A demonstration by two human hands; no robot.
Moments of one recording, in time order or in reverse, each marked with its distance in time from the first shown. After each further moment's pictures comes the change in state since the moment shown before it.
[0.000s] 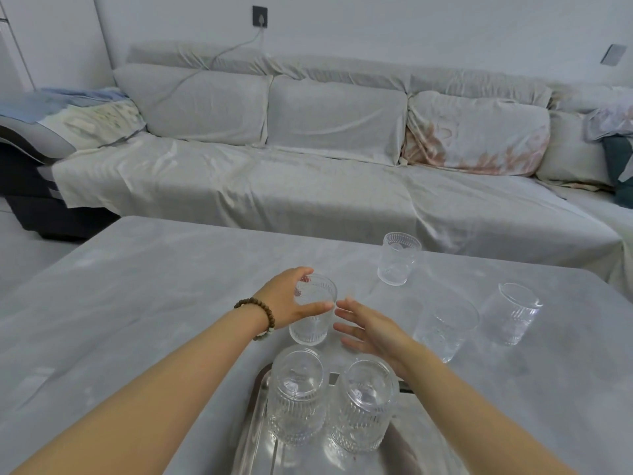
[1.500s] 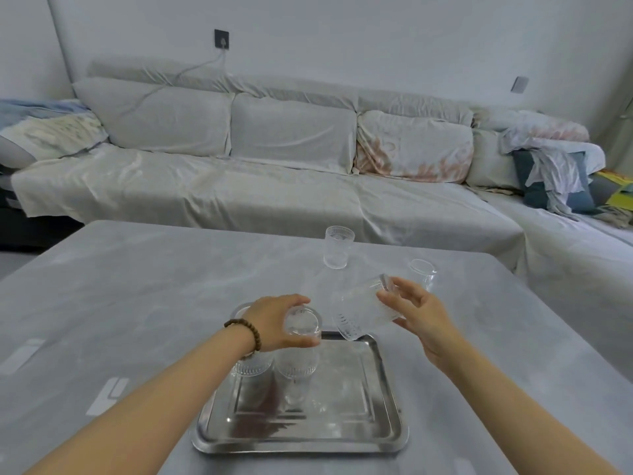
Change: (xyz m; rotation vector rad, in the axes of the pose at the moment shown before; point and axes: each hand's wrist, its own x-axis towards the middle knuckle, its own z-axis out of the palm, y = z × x) left_hand -0.101 0.080 0.044 0.265 -0.209 0.118; right_hand -0.187 -0.015 -0.086 -0.077 0.420 -0.341
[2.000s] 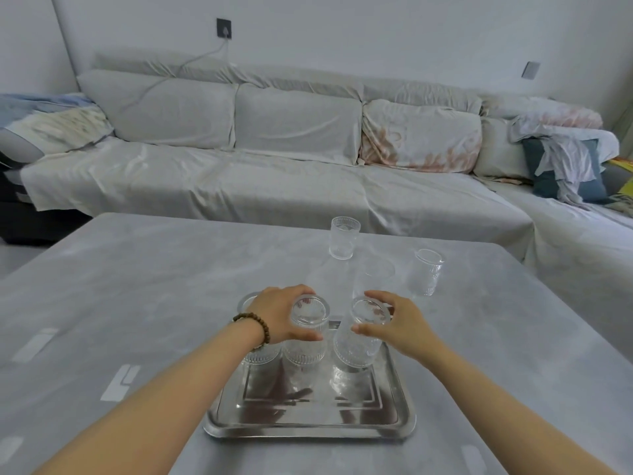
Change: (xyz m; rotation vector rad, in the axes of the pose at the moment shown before) left_hand 0.001 -0.006 0.008 0.010 0.047 0.008; right_hand -0.004 0.029 0.022 -0.632 -0.149 -0.158
